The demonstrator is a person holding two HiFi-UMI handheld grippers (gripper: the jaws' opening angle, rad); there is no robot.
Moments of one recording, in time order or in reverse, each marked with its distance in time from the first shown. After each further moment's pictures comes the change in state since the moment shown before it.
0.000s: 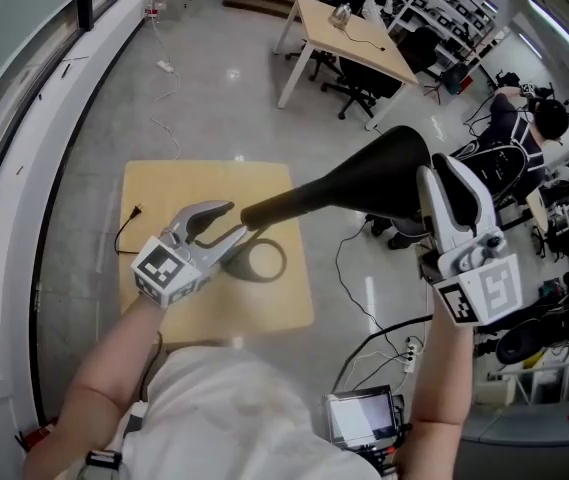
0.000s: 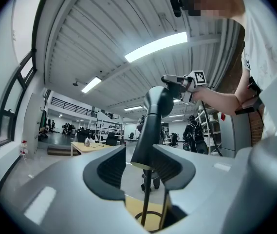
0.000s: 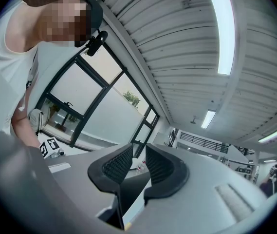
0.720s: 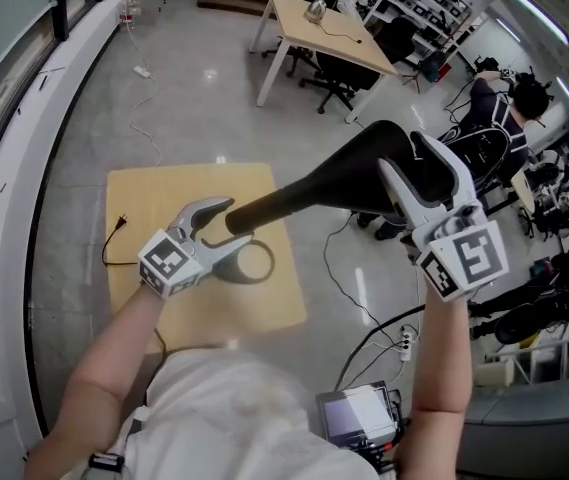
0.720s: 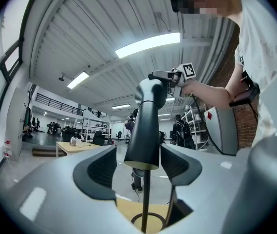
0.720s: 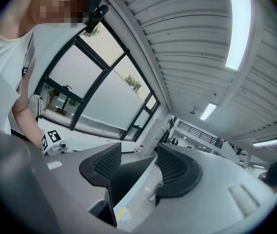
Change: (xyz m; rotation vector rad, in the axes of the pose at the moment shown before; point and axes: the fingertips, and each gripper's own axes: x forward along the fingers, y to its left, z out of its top) left arm 0.039 -0.009 -0.026 0.024 0.020 -0.163; right arm 0.023 -0.008 -0.033 -0.073 0.193 -0.016
